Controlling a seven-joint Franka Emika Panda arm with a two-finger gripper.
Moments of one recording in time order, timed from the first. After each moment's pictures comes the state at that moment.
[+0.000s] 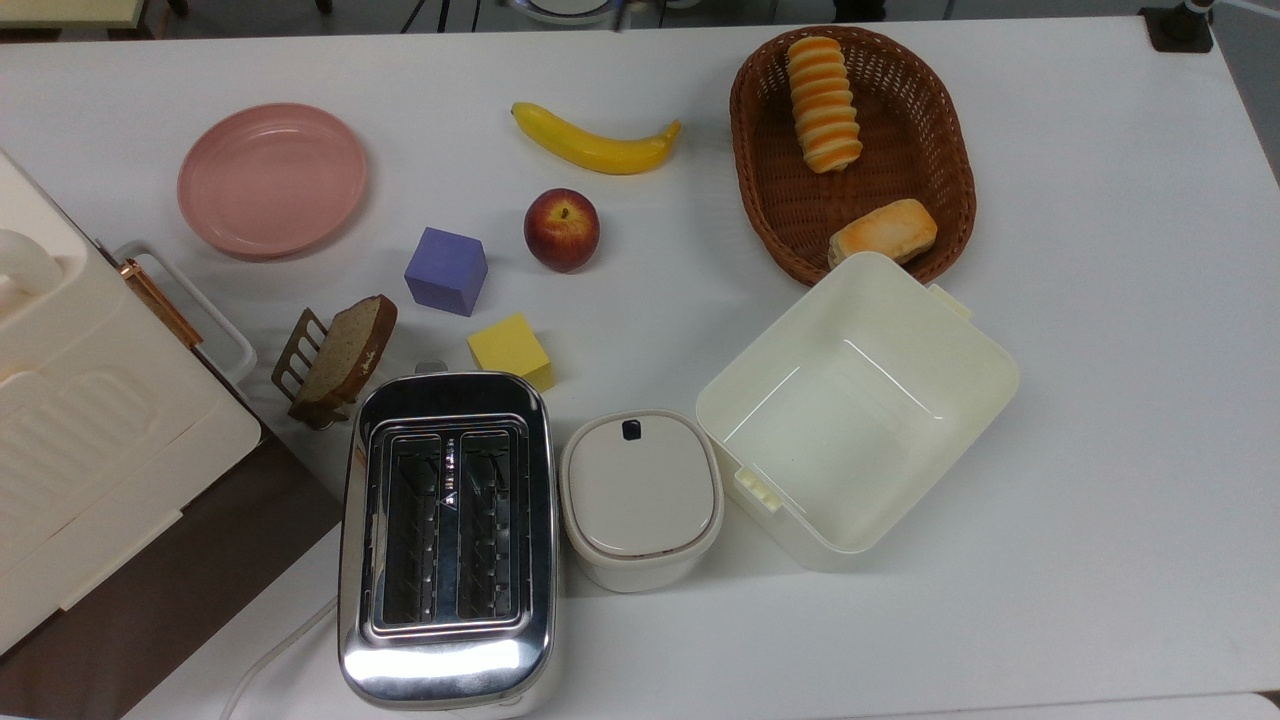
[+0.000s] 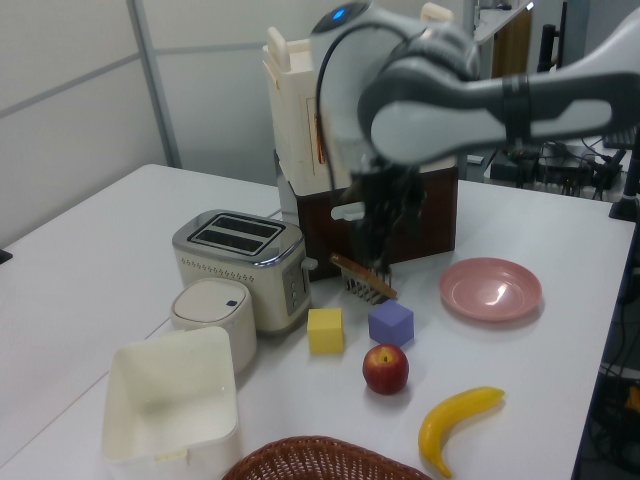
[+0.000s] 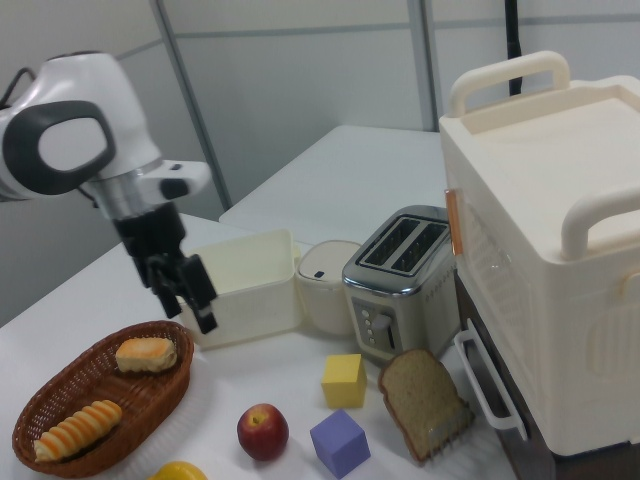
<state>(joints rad) 0.07 -0.09 0.07 -1.75 -0.17 1.55 0.22</state>
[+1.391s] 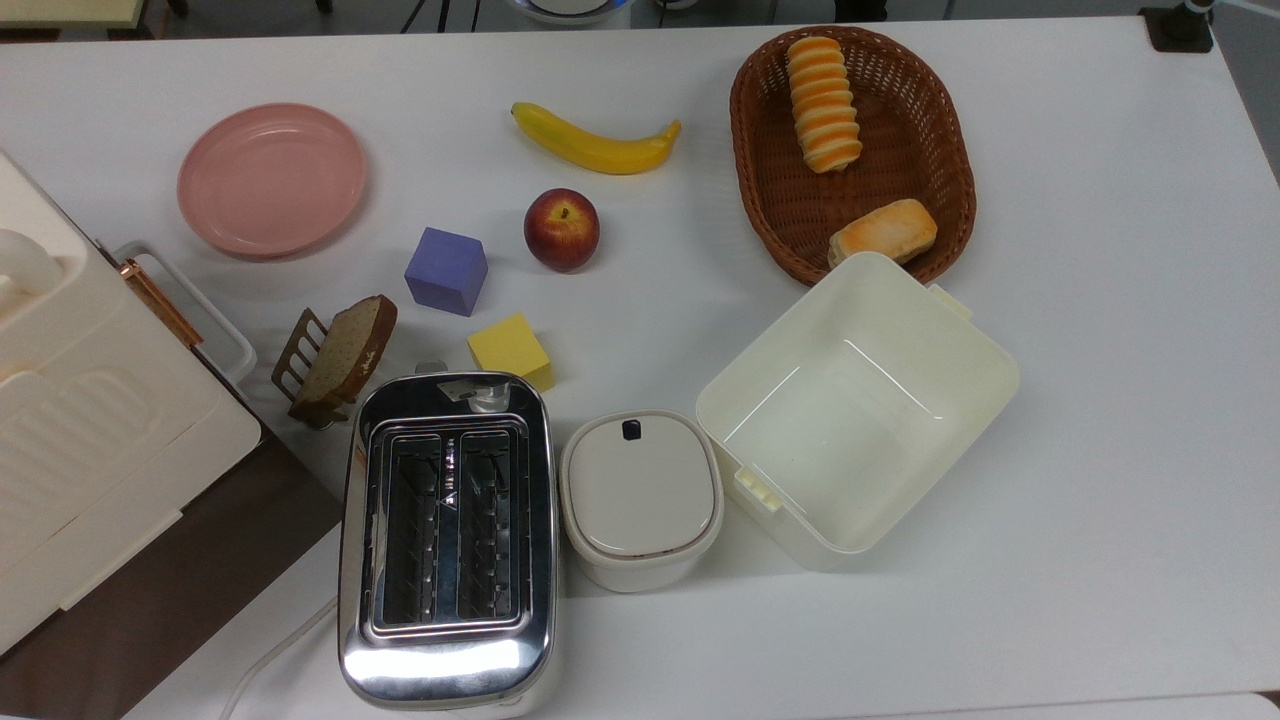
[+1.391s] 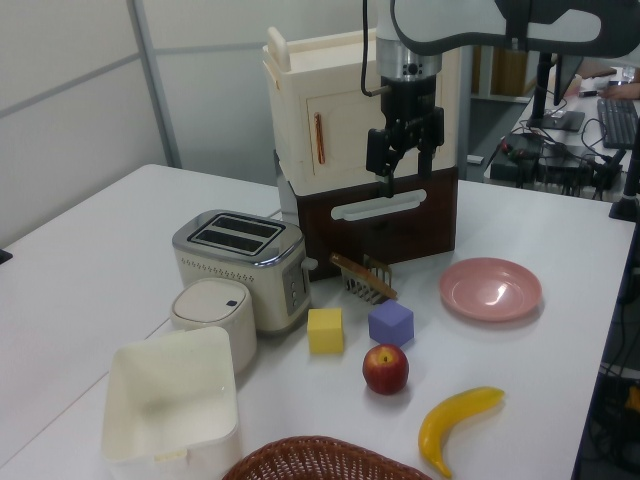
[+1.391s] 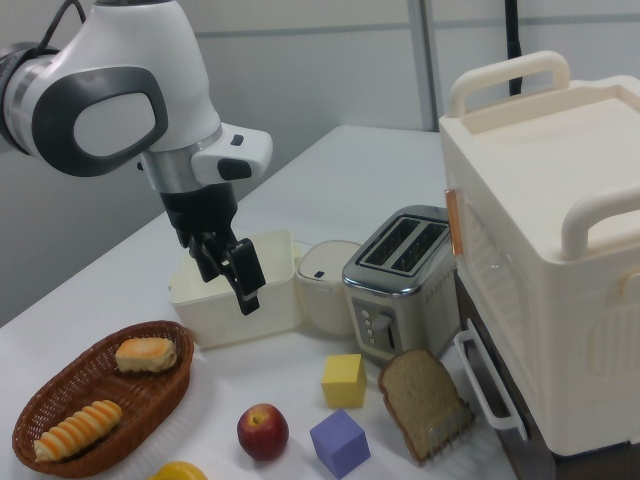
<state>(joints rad) 0.00 -0.04 -0.12 -1.57 0.04 1.52 0.08</state>
